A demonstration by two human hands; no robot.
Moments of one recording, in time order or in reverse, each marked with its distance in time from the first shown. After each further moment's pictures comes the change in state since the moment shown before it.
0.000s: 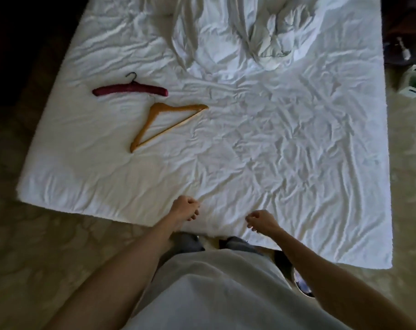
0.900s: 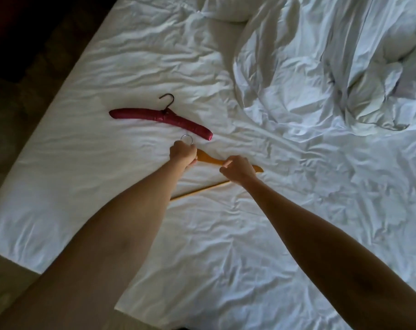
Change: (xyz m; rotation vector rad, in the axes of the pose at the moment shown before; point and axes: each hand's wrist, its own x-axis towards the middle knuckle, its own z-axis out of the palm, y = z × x) left_hand 0.384 0.155 -0.300 -0.437 0.380 -0.127; right_hand 0.348 -0.466 -0.006 -0.348 0.151 -0.332
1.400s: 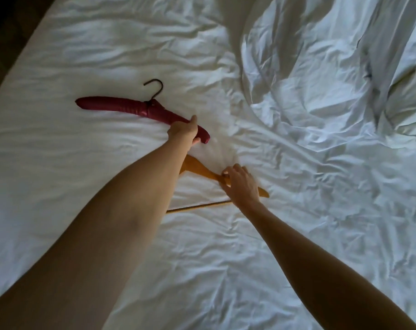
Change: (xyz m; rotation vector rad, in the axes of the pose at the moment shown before) left_hand 0.111 0.048 0.054 -0.220 0.056 -0.157; right_hand 0.075 0.061 0.051 -0.331 0.122 -0.290
